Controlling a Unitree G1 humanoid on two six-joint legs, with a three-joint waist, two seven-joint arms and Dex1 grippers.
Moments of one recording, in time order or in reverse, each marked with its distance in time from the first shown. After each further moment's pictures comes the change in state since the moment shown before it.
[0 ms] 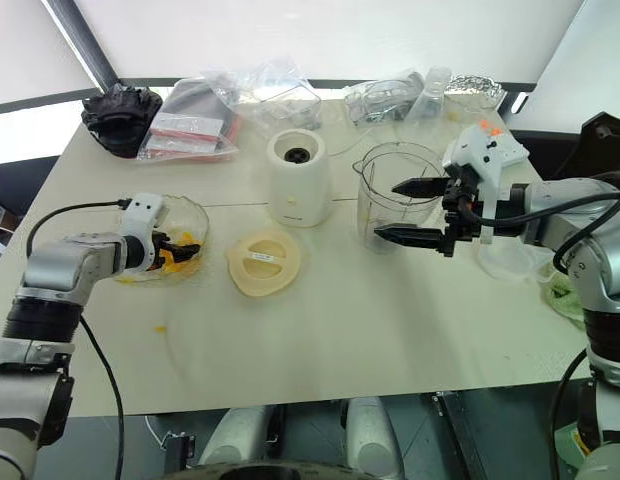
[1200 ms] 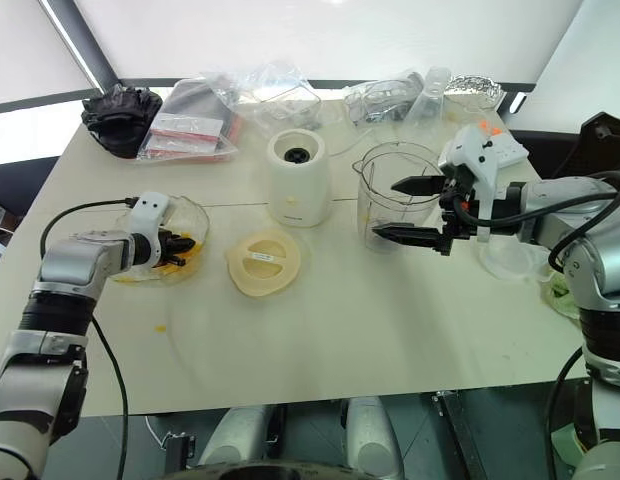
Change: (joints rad) left arm -0.003 -0.045 0.037 0.028 0.073 -0.024 -0.008; right arm -0.008 0.006 0.011 0.003 -0.036 -0.015 0.000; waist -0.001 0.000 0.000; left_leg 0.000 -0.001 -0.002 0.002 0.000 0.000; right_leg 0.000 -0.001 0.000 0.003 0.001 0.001
